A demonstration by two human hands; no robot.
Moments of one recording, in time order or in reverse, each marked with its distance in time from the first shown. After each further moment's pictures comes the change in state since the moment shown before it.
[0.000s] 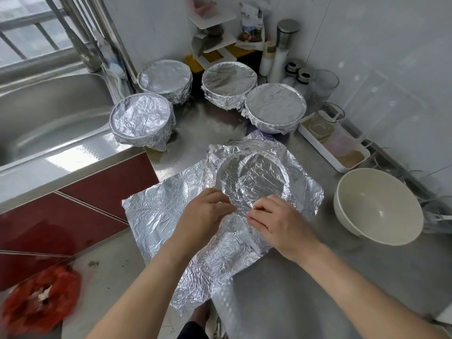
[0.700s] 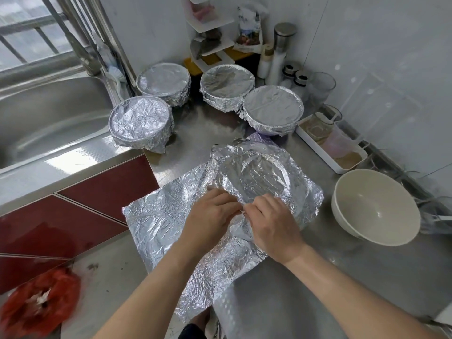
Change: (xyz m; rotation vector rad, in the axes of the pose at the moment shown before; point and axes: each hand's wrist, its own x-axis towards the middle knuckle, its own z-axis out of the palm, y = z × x) left_hand 0.009 0.018 0.004 0.010 0.091 0.054; right_hand 0.008 -0.015 0.010 -0.282 0.211 -0.018
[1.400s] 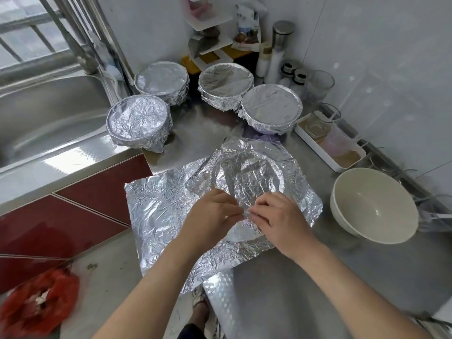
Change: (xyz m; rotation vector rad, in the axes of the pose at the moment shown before) left_hand 0.002 0.001 -0.004 -0.086 -0.131 -0.070; right_hand -0.003 0.017 -0.012 0.312 -0.183 0.206
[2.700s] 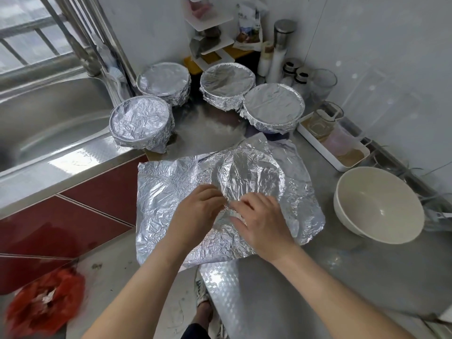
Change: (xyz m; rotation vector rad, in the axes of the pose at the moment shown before) left_hand -0.009 -0.025 -0.008 0.136 0.100 -0.018; right_hand 0.009 -0.027 0.029 -0.117 0.074 -0.057
